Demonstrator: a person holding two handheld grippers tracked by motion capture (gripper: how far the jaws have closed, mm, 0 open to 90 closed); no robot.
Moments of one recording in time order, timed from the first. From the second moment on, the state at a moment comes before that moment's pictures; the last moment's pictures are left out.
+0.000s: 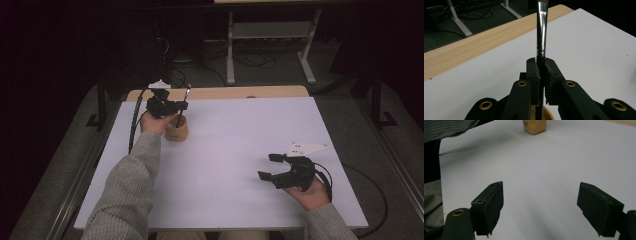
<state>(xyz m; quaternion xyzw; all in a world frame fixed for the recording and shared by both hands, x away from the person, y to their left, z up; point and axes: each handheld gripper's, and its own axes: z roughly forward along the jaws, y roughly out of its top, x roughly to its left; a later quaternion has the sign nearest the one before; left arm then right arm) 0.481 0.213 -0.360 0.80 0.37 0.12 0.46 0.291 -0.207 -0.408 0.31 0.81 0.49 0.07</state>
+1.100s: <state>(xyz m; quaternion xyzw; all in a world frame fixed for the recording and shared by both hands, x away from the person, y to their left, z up) 0.474 0.209 -0.369 0.82 0.36 0.13 0.43 0.290 -0.205 -0.407 0.30 0.81 0.50 0.06</state>
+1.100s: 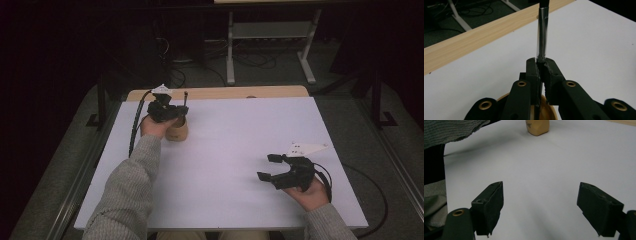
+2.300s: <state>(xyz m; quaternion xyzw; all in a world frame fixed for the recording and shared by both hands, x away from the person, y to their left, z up) 0.451 0.215 -0.356 0.82 0.36 0.13 0.42 0.291 -0.213 -0.406 0.32 0.80 0.49 0.09</state>
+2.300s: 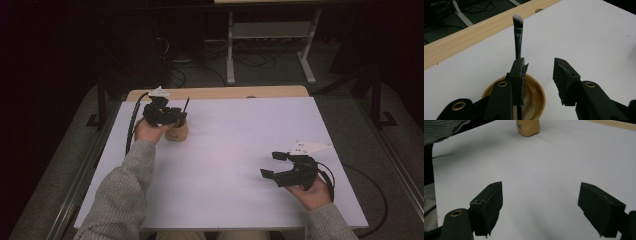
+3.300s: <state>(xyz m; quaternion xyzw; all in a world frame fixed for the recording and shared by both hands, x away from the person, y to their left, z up) 0.426 0.214 -0.353 0.83 0.35 0.12 0.42 0.294 -0.219 -0.409 0.34 0.81 0.47 0.11</state>
